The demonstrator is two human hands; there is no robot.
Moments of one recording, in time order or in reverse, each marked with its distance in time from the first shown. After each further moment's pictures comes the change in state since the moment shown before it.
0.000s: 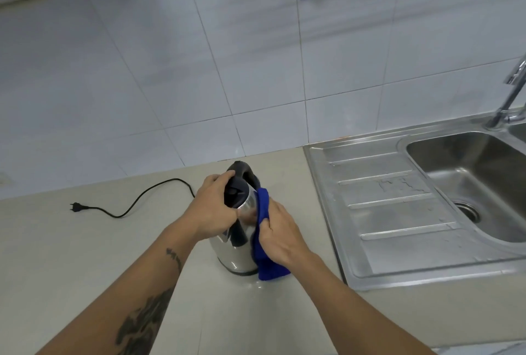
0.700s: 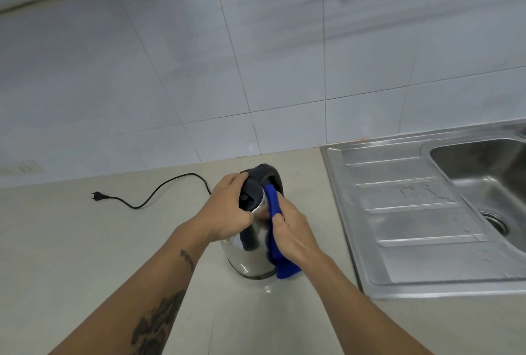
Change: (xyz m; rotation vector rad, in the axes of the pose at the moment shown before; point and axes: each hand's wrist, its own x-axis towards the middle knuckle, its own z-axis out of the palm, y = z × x) left_hand -0.005 -0.011 -0.005 0.028 -0.043 0.051; right_hand -0.003 -0.021 -0.002 0.167 -0.019 0.007
